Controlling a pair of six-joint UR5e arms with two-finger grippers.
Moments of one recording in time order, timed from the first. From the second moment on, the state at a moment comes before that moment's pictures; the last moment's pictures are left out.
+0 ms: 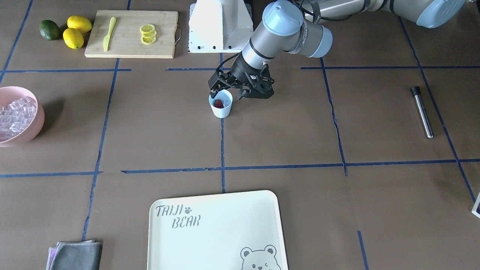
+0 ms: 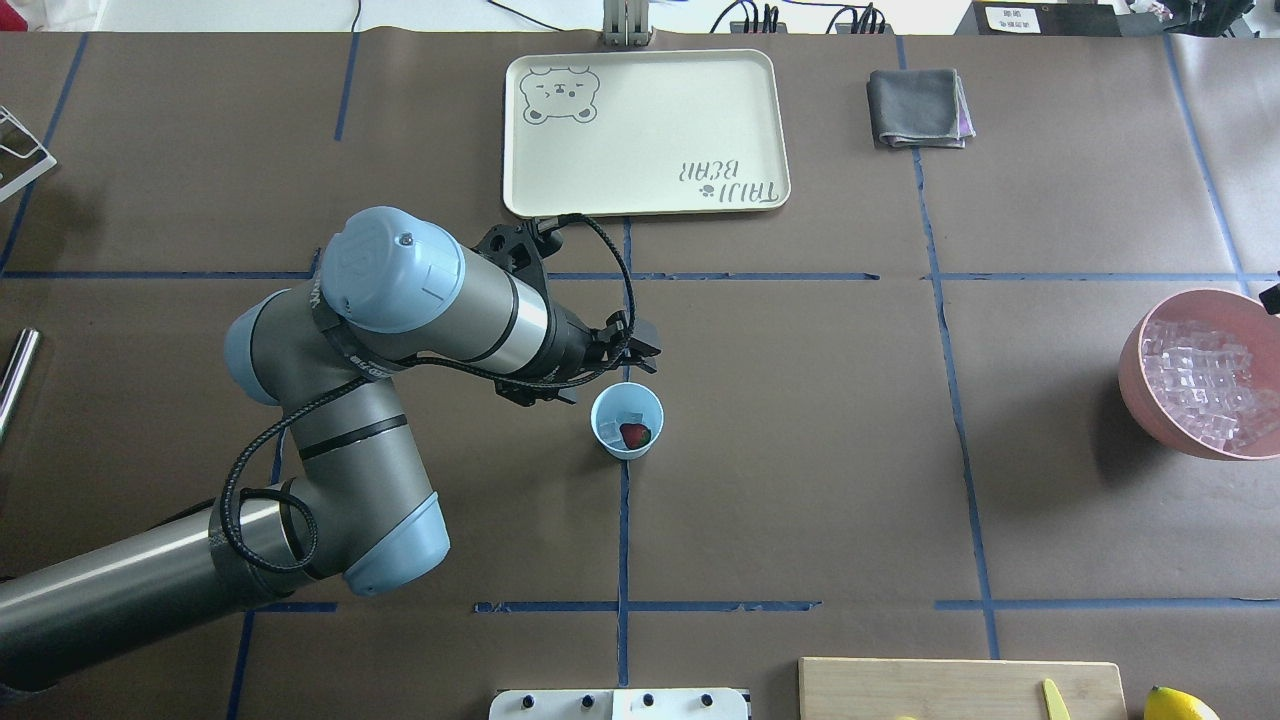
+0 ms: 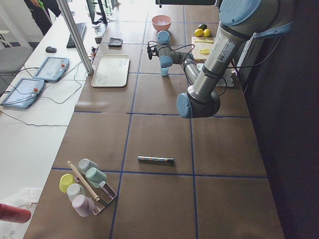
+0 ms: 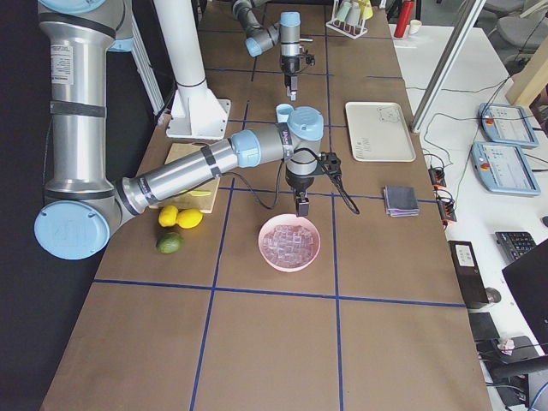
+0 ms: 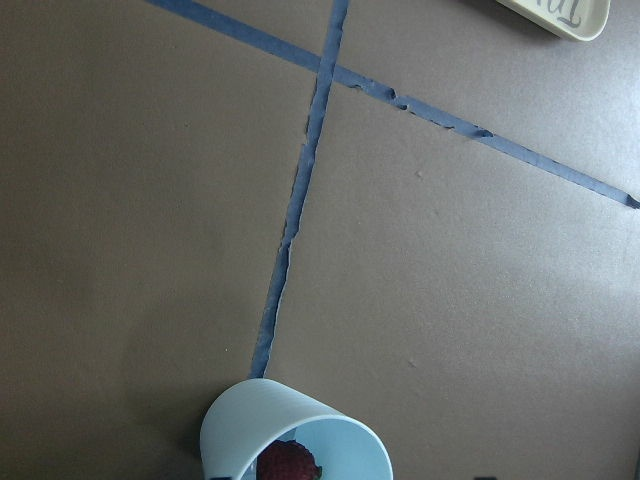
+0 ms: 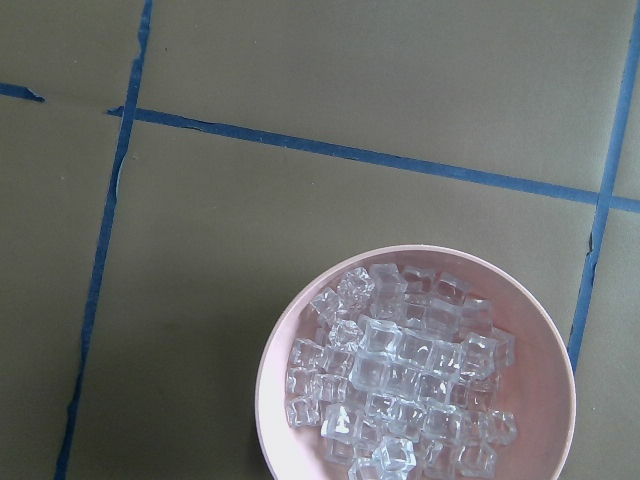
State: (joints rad) left arm -0.53 -2.21 -1.68 -2.06 -1.98 -1.61; right arm 1.32 -1.63 2.06 -1.75 2.33 0.17
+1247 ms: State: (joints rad) left arm -1.09 -1.68 -1.71 -1.92 -2.36 -0.60; right arm 1.32 -1.64 2.05 -1.75 2.33 0.17
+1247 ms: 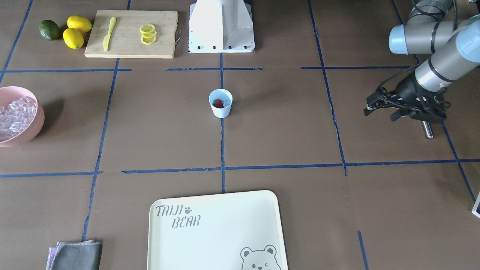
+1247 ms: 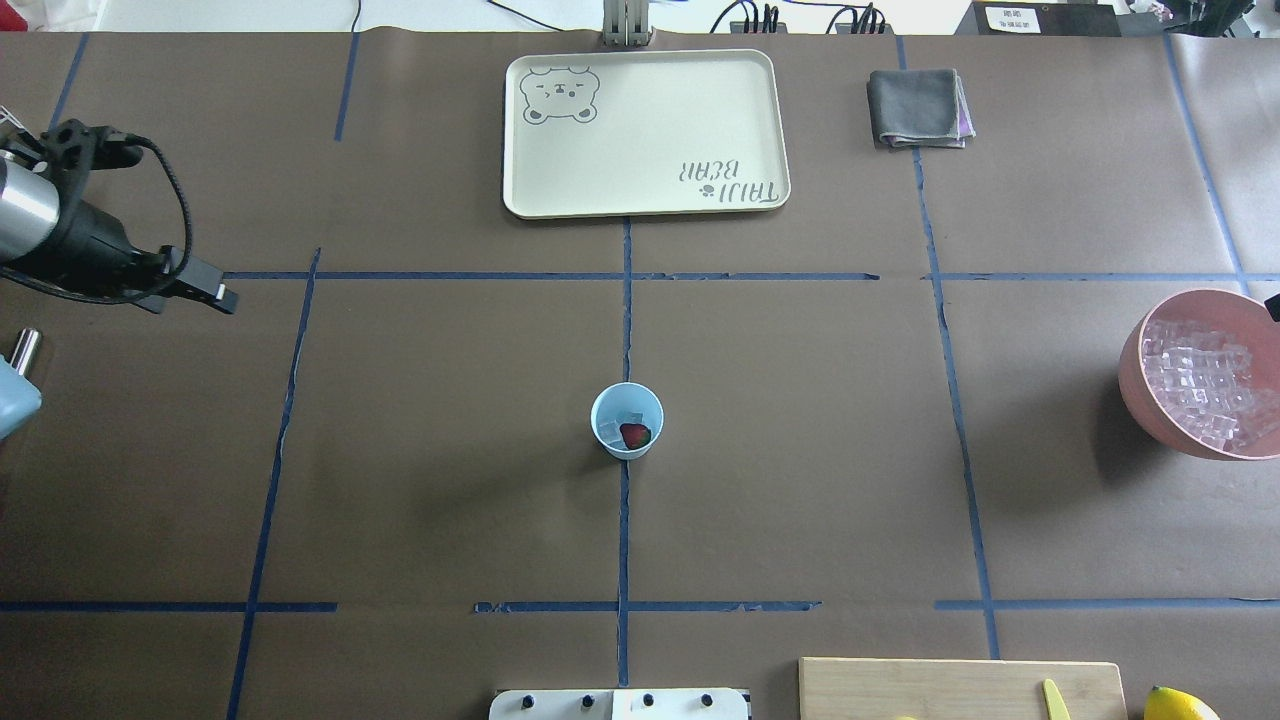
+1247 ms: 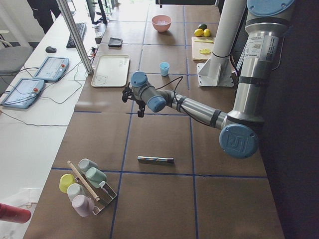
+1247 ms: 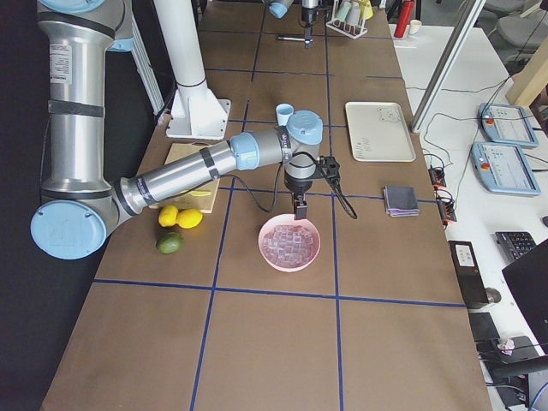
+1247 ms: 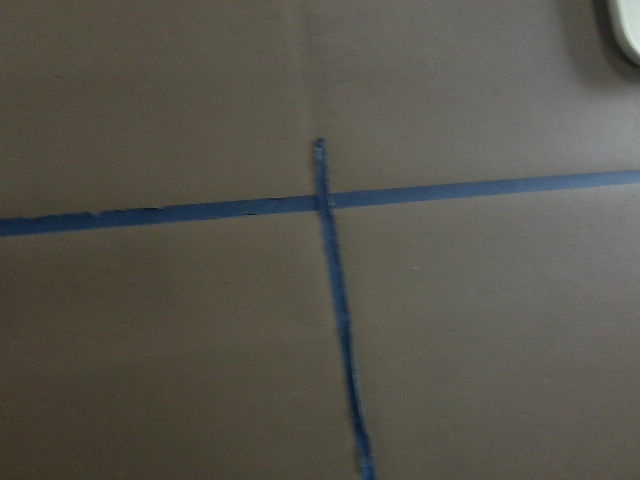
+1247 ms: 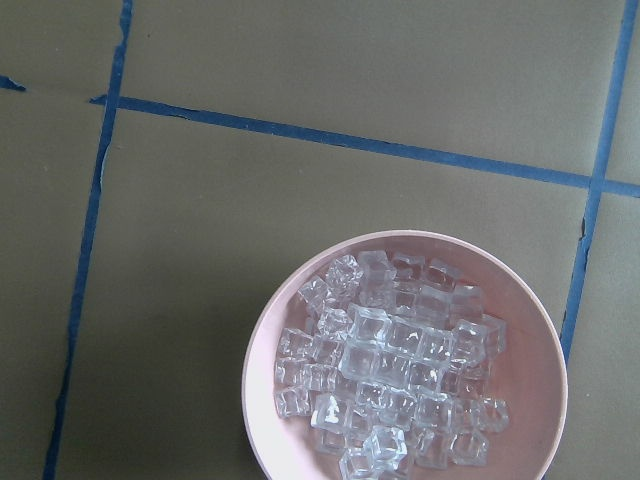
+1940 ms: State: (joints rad) left arm -1.31 -1.71 -1.38 -1.72 -2.44 -0.11; right arm 1.32 -1.62 2.02 -1.74 2.33 0.18
